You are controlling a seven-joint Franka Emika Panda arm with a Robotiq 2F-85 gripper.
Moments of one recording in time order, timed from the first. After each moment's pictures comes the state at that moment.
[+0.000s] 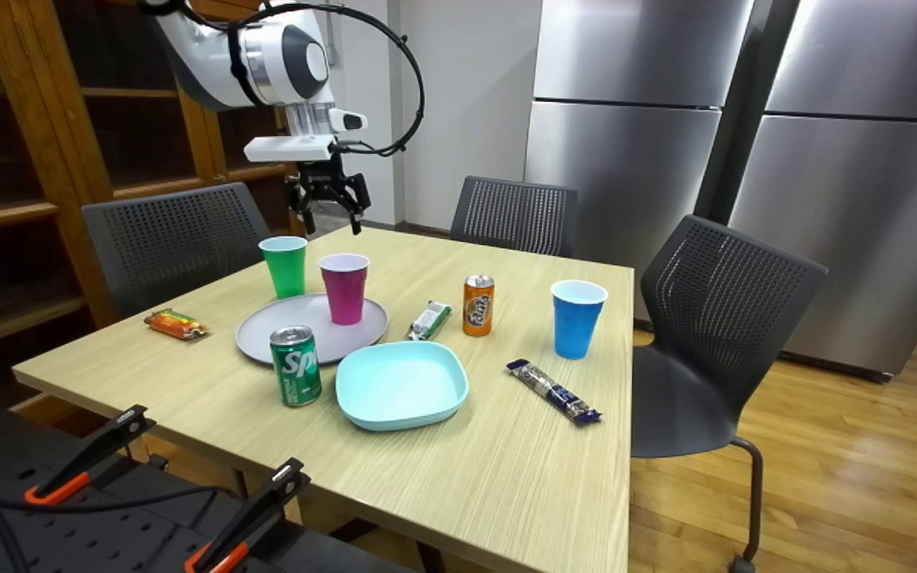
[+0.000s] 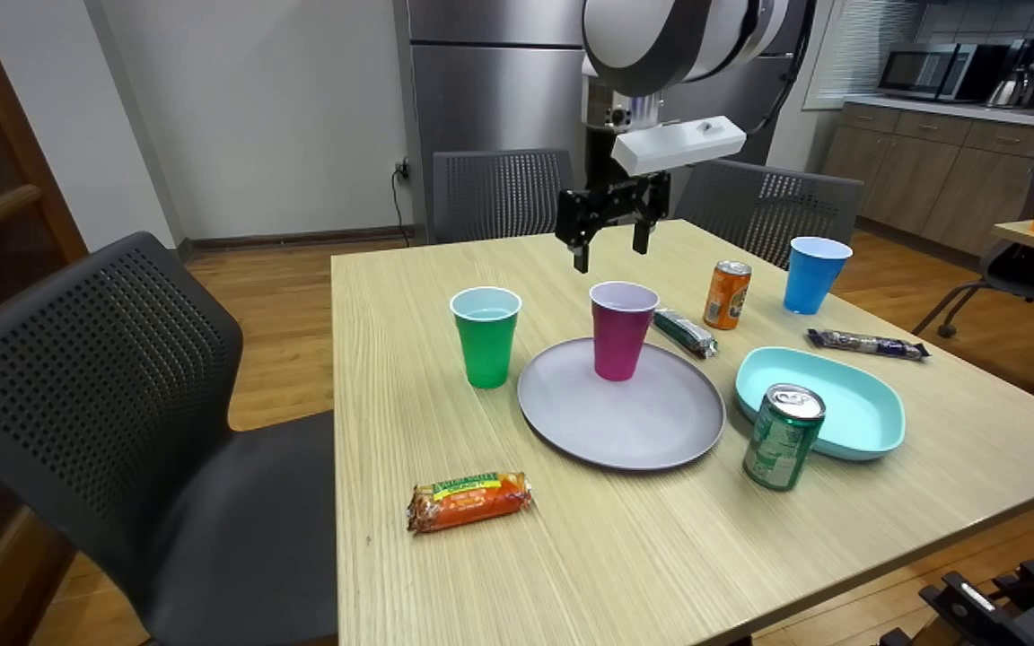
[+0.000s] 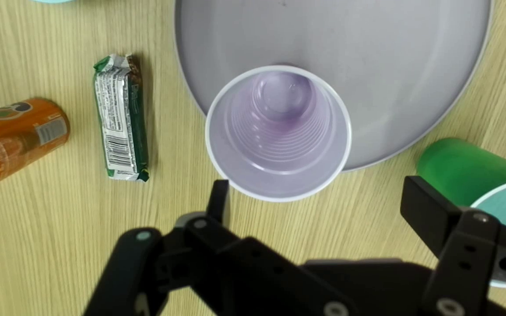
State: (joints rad) arm 0.21 0.50 -0.01 -1.91 -0.18 2.45 0.15
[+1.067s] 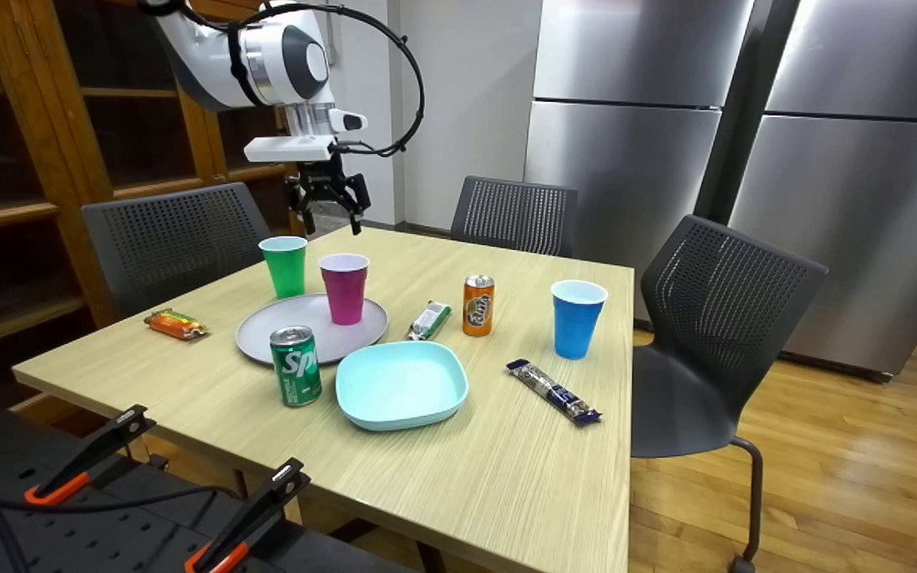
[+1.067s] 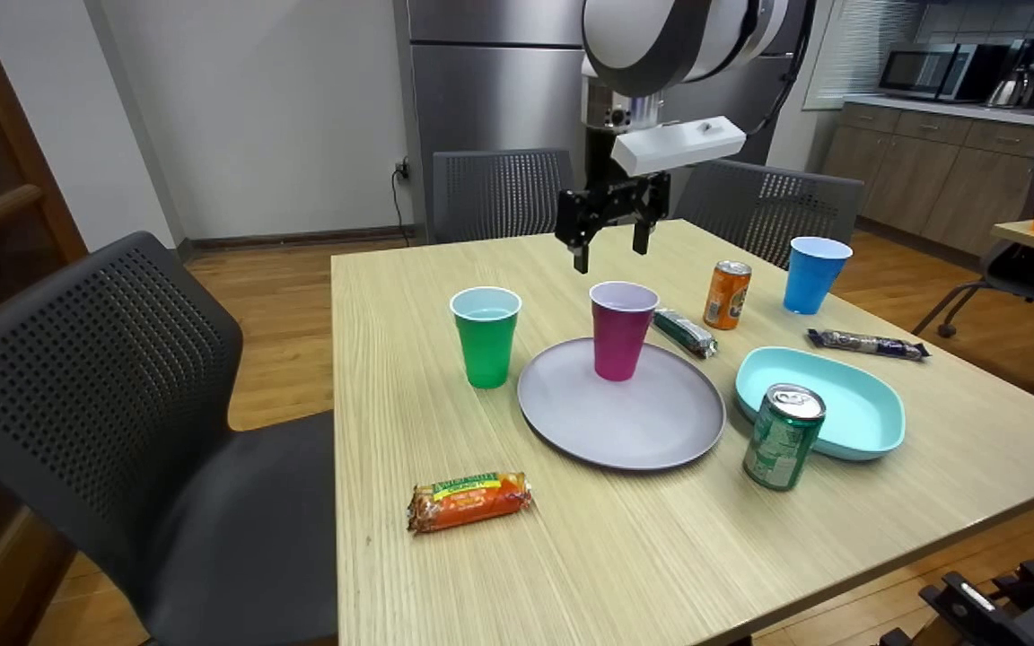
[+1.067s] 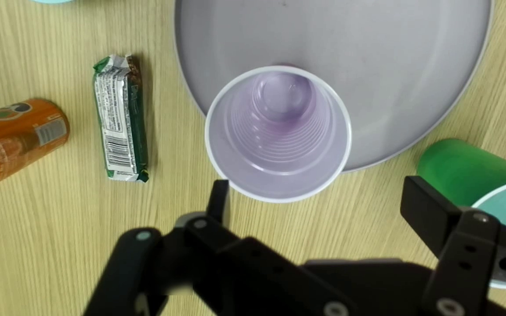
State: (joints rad) arm 0.21 0.50 -0.01 -1.91 -0.18 2.45 0.15
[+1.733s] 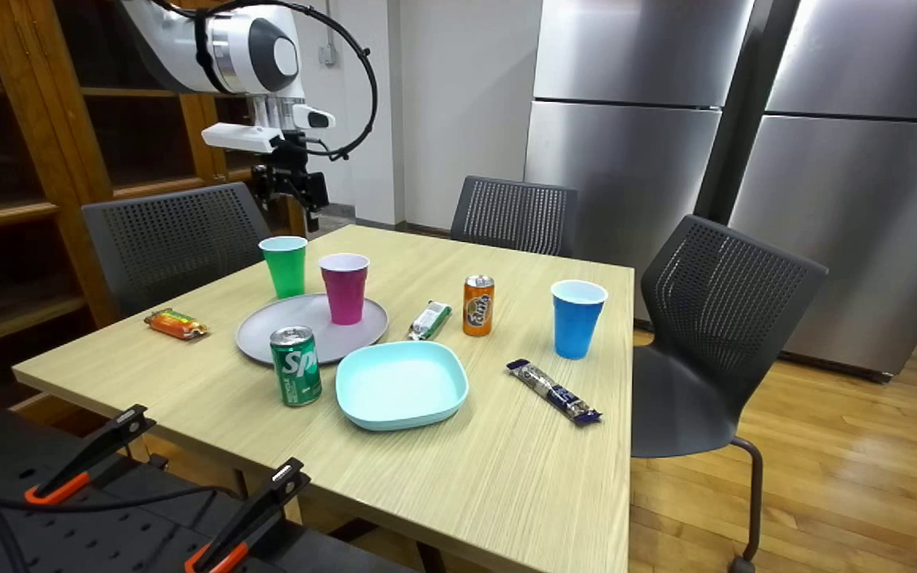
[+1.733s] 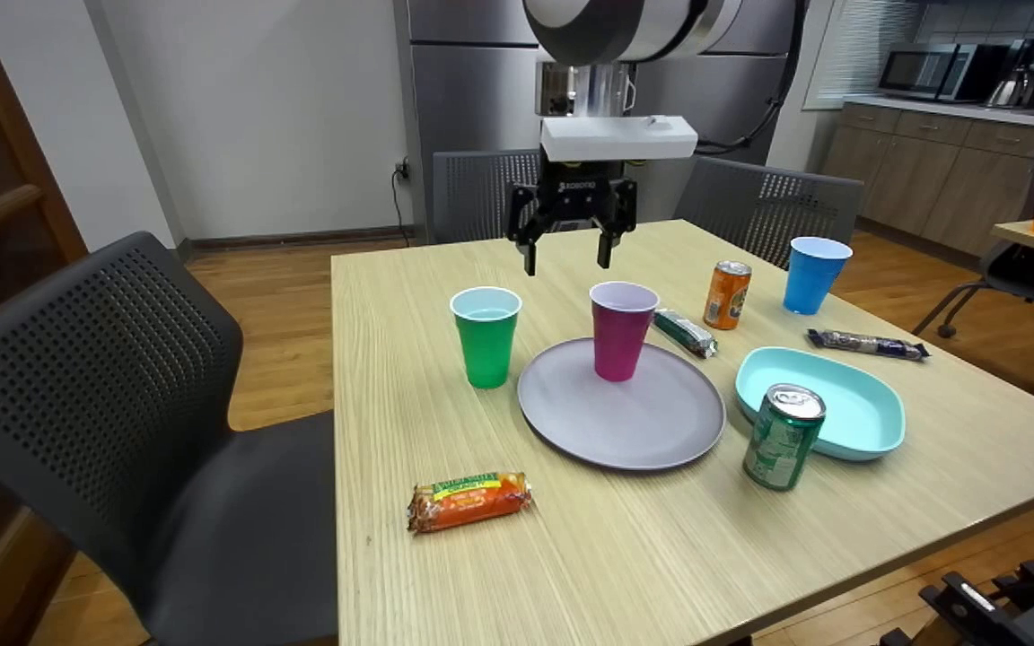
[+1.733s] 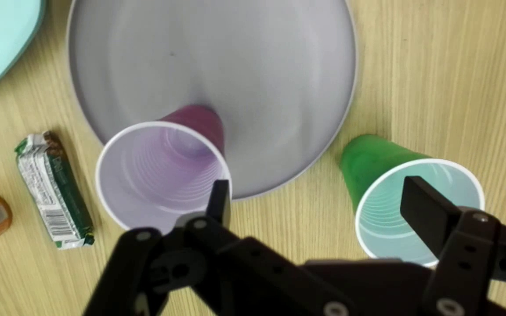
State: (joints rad) arm 0.27 0.51 0.03 -1.86 -0.04 2.38 0.37
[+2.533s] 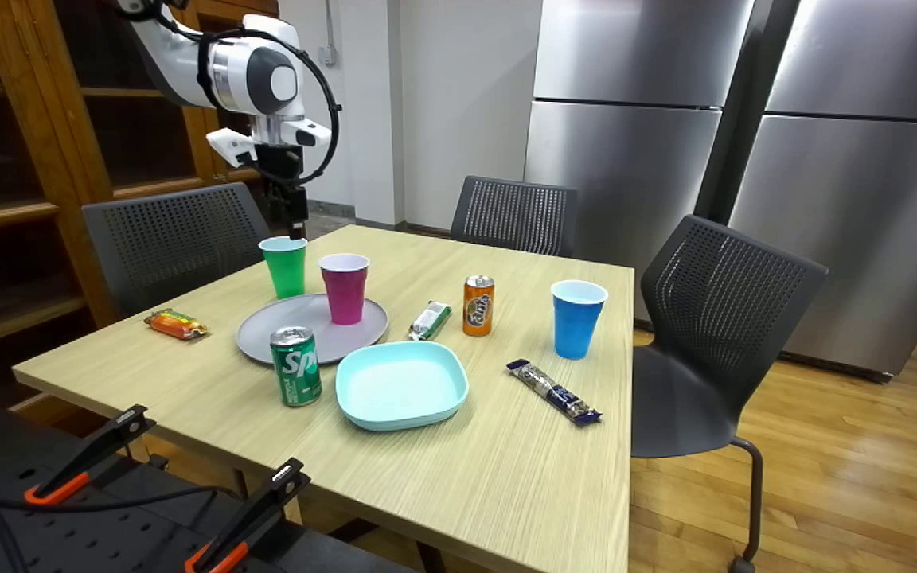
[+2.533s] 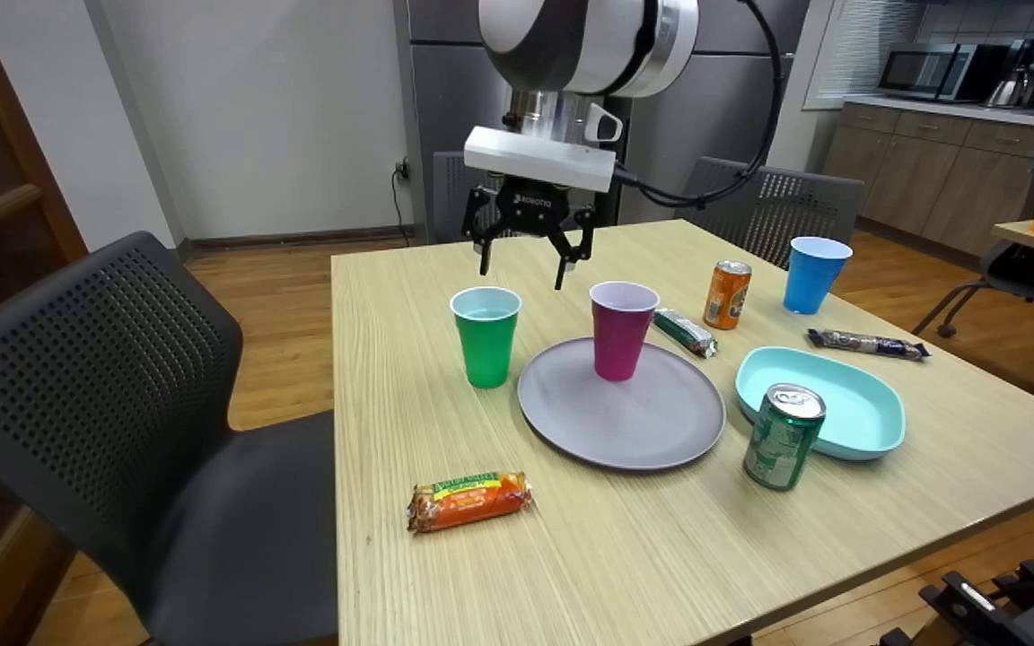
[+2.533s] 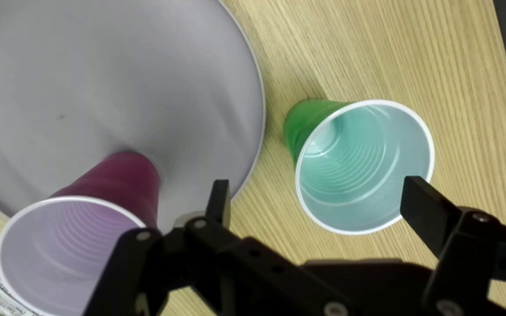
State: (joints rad) arm 0.29 0.62 0.03 -1.76 0.10 2.46 0.70
